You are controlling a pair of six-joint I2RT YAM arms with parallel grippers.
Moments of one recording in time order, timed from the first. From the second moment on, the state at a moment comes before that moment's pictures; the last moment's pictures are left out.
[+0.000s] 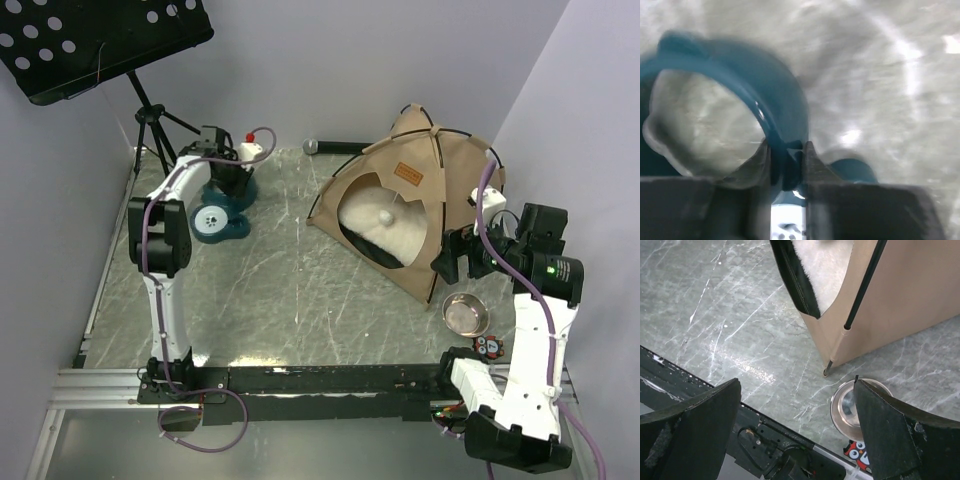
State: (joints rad) left arm -0.10 2.23 1.90 -0.69 0.36 0.64; right arm -0.28 0.88 1.26 -1.25 -0.62 -0.42
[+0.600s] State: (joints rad) left arm -0.11 1.72 1.18 -0.48 0.04 -0.41; right arm -0.28 0.93 1.32 -1.23 -0.68 -0.37
